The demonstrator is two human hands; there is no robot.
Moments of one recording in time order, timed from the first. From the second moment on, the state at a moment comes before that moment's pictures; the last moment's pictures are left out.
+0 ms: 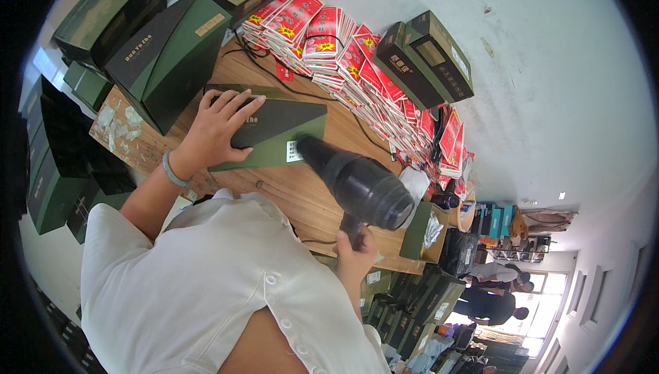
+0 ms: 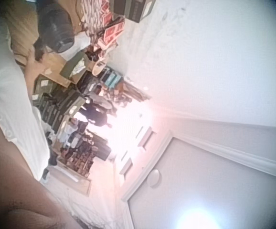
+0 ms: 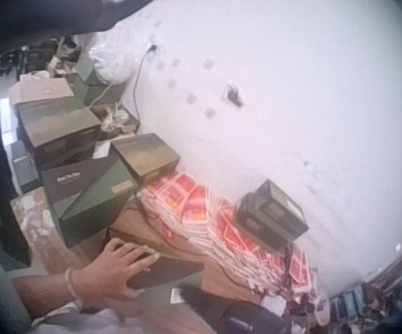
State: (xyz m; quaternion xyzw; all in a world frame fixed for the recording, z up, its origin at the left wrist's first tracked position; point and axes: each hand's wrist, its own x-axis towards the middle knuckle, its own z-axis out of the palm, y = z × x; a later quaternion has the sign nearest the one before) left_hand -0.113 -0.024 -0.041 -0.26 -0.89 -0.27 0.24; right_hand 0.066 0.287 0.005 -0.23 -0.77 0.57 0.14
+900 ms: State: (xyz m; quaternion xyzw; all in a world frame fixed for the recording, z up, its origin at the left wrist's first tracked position) left_hand -0.113 -0.024 -0.038 -0.26 -0.90 -0.28 0.23; right_hand 0.091 0.305 -0.032 -0.22 -0.83 0.46 0.20
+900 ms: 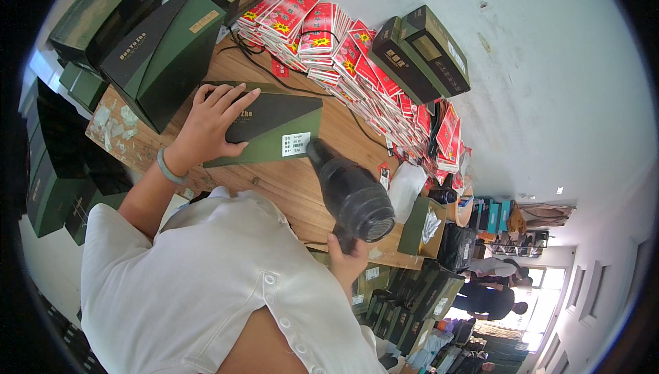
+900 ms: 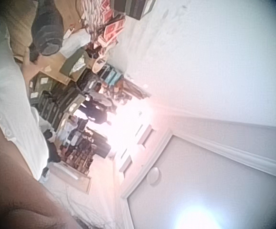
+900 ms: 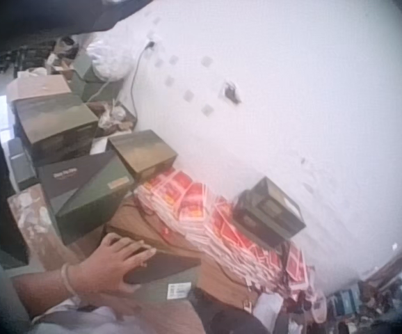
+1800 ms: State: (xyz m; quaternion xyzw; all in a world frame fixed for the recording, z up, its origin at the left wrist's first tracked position) left_hand -0.111 -0.024 -0.037 -0.26 -0.90 -0.27 0.22; right_hand 0.080 0.314 -0.031 -0.23 -0.82 0.48 0.22
